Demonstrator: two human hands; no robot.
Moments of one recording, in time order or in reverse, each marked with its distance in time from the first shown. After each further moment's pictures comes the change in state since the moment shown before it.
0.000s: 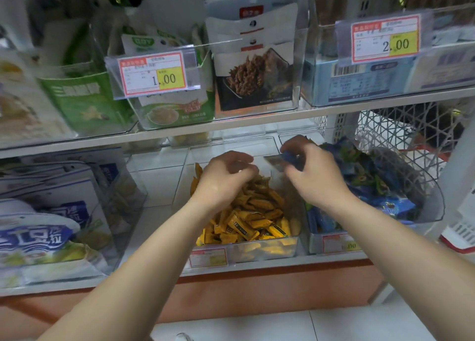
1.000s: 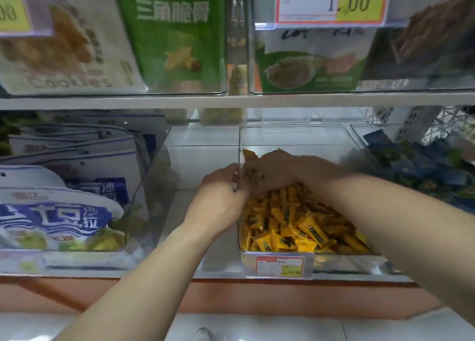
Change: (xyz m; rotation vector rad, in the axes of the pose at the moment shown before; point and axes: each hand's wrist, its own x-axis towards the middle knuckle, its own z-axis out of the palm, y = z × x) left_hand -0.023 -0.102 -0.098 0.345 0.065 -0.104; right_hand 0.096 -0.052 0.200 -0.652 -1.050 -0.216
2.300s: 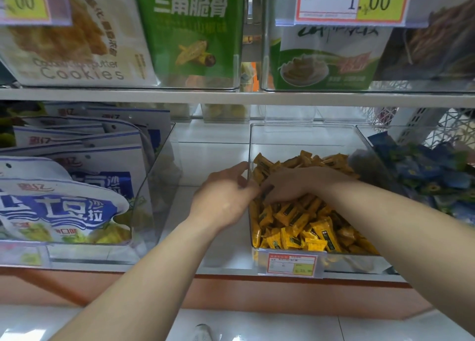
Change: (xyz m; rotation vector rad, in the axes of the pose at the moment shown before) left_hand 0.006 -0.002 -0.001 0.010 -0.089 -0.051; right_hand -0.021 -0.006 0.016 0.168 -0.217 0.010
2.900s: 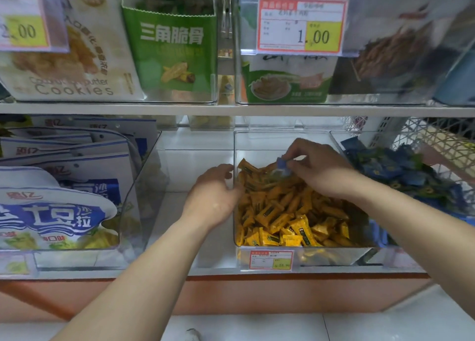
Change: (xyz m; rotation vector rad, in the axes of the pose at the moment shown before) left_hand 0.003 0.006 0.006 -0.032 0.043 -0.010; right_hand -0.096 0.037 0.007 0.336 0.871 -0.010
